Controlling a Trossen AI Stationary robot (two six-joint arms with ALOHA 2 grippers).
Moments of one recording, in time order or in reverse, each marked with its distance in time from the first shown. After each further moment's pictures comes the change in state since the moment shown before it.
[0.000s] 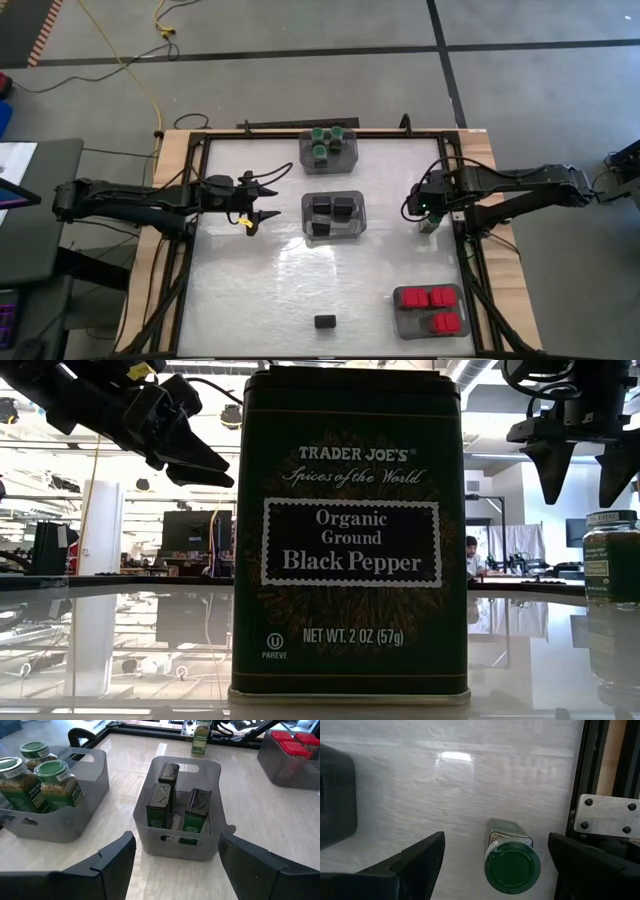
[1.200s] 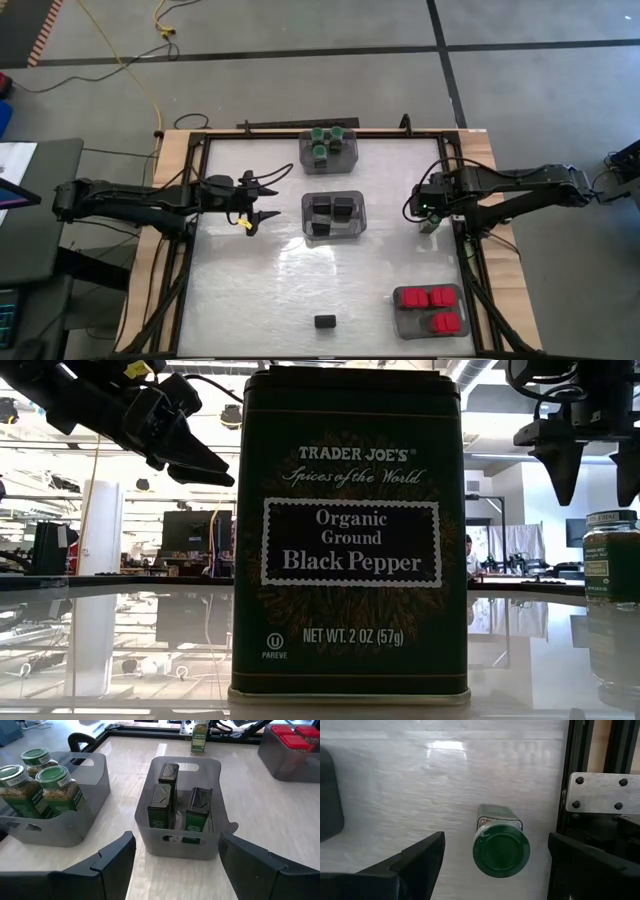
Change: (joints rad) left arm 0.000 0.000 0.000 0.000 -0.002 0.049; right arm 0.000 0.000 0.000 -0.045 -0.065 0.071
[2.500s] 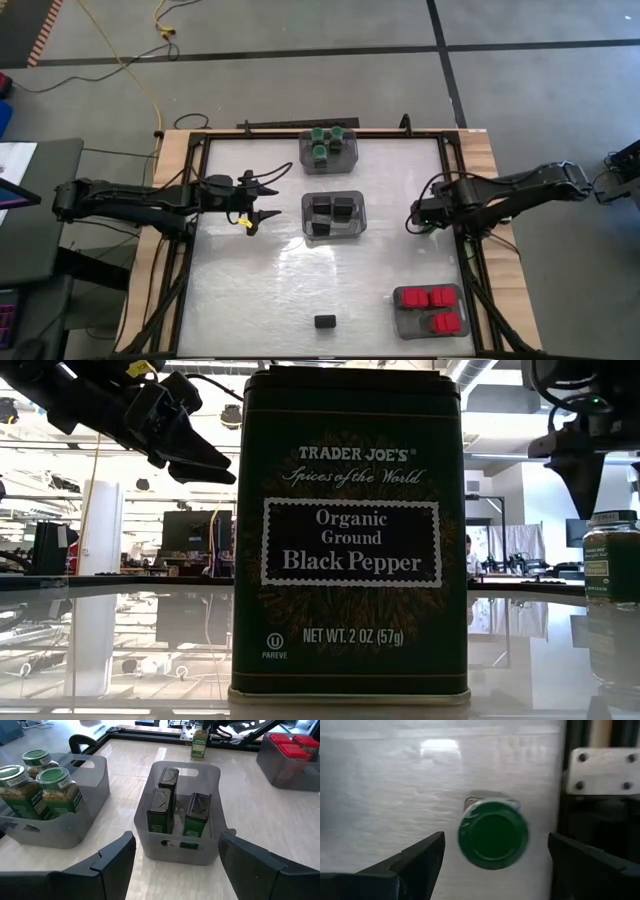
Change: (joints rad) left arm 0.000 0.000 0.000 0.018 0.001 -0.030; right arm 0.127 0.002 -0.074 0.020 -0.014 0.158
